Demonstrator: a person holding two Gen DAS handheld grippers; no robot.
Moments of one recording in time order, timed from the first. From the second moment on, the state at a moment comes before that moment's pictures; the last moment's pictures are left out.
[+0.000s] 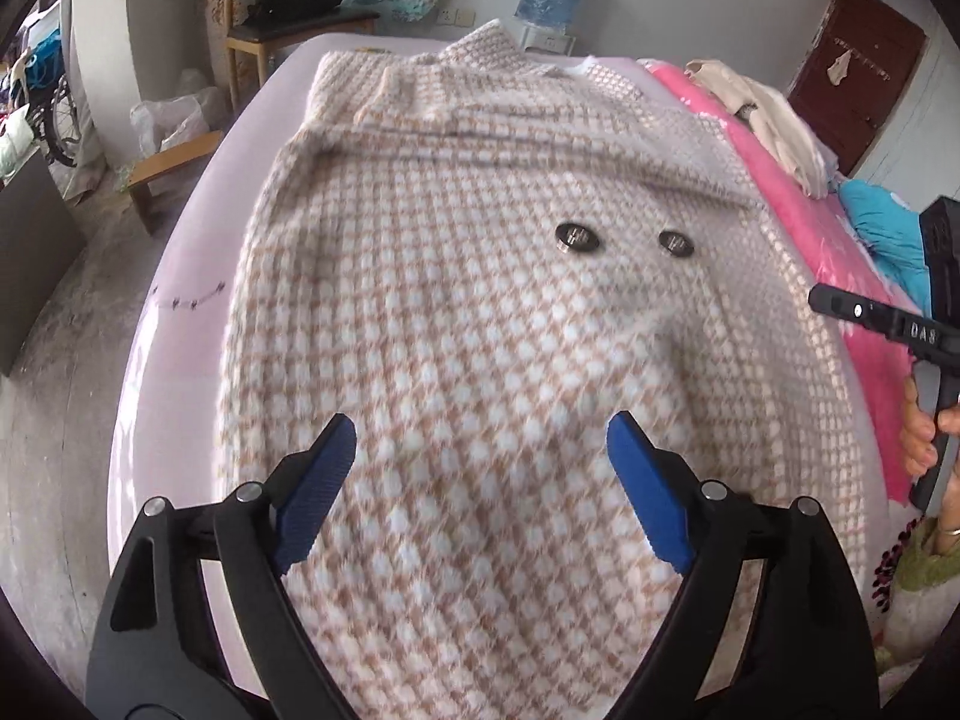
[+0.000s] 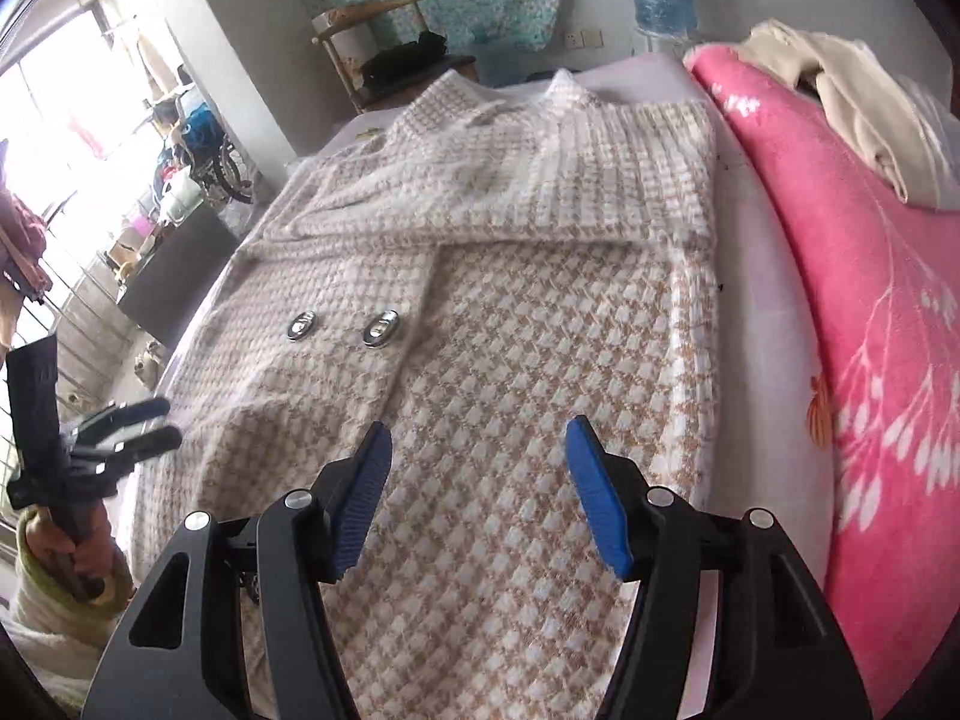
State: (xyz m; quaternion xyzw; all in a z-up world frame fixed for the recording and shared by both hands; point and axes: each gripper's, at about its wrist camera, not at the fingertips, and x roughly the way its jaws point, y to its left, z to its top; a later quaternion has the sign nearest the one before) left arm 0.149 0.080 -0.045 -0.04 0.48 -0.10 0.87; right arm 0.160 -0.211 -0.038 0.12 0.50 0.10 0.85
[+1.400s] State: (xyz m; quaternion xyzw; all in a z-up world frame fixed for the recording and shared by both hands) left arm 0.077 0.121 -0.073 -0.05 0.51 0.07 0.86; right arm 0.055 -0.126 -0.067 0.01 0.52 0.03 0.86
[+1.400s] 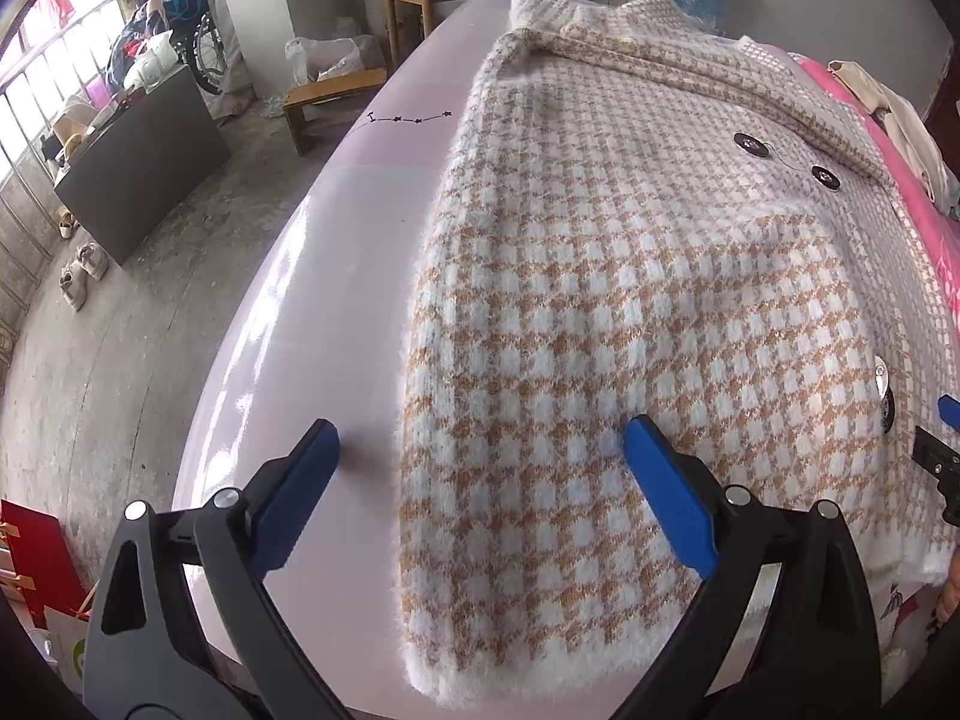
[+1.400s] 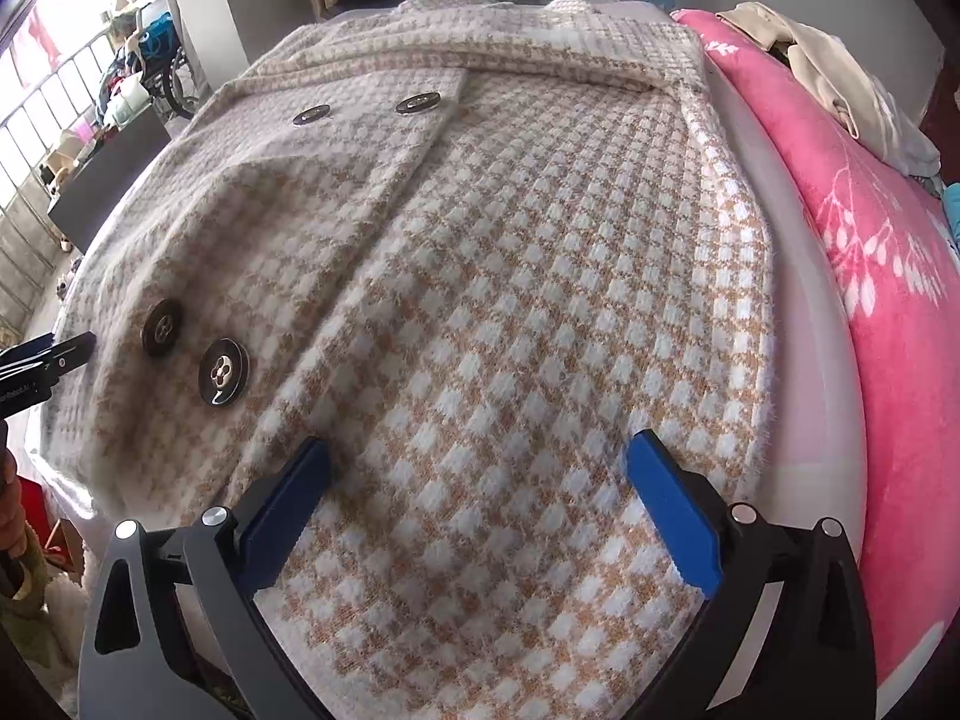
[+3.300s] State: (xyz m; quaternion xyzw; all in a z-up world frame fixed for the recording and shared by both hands) left arm 0.019 0.144 -0.070 -0.16 0.48 -0.05 0.86; right arm -0.028 -0.210 -0.081 0.35 0.48 0.10 0.80
